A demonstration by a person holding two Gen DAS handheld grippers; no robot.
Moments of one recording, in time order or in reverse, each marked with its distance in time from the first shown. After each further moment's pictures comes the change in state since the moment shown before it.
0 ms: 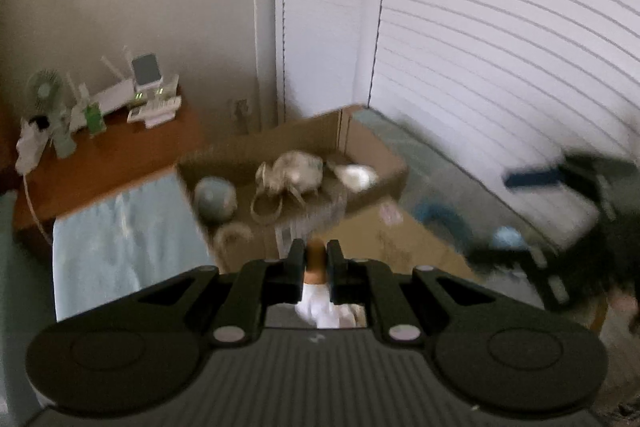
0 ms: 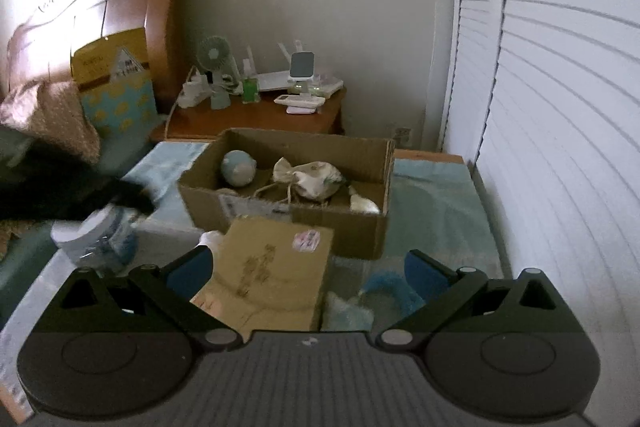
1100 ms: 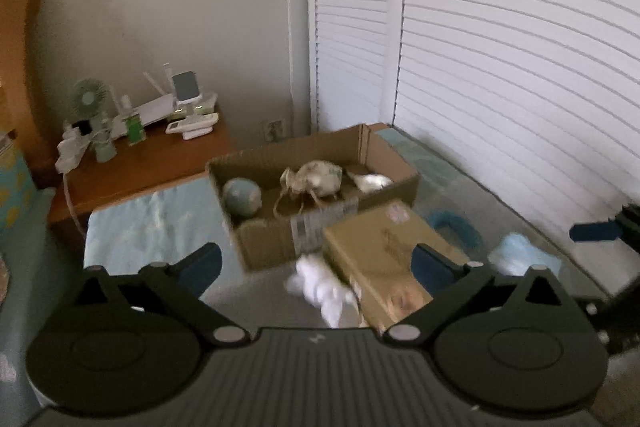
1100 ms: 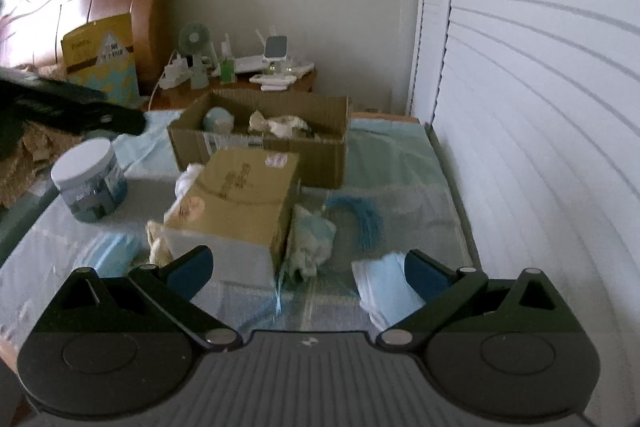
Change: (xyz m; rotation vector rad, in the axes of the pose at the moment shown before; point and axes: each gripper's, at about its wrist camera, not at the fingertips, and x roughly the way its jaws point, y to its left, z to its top) left arm -0.037 -0.027 -0.043 -0.047 -0.092 0.136; right arm -0.053 -0.005 -0.067 0.005 0.024 -0.095
